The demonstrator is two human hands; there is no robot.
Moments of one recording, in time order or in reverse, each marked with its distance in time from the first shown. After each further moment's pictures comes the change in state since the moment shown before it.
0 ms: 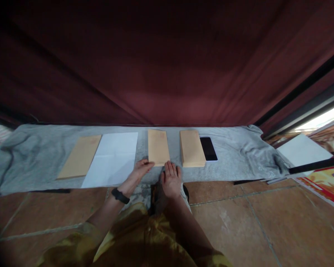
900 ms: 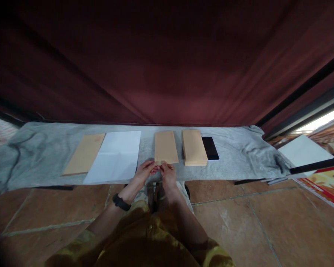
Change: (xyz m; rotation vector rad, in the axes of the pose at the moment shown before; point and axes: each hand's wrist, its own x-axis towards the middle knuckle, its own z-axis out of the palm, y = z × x) left_hand -0.042 0.009 -0.003 -0.405 -0.105 -0.104; right_hand 0.043 -0.040 0.007 1.655 0.051 0.913
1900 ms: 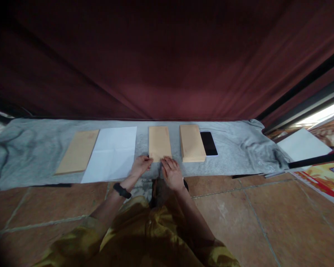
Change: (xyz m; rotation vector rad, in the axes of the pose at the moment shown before) left_hand 0.038 0.005 -0.003 0.624 0.097 -0.061; right_hand -0.004 -0.028 -0.065 -1.520 -0.379 -0.829
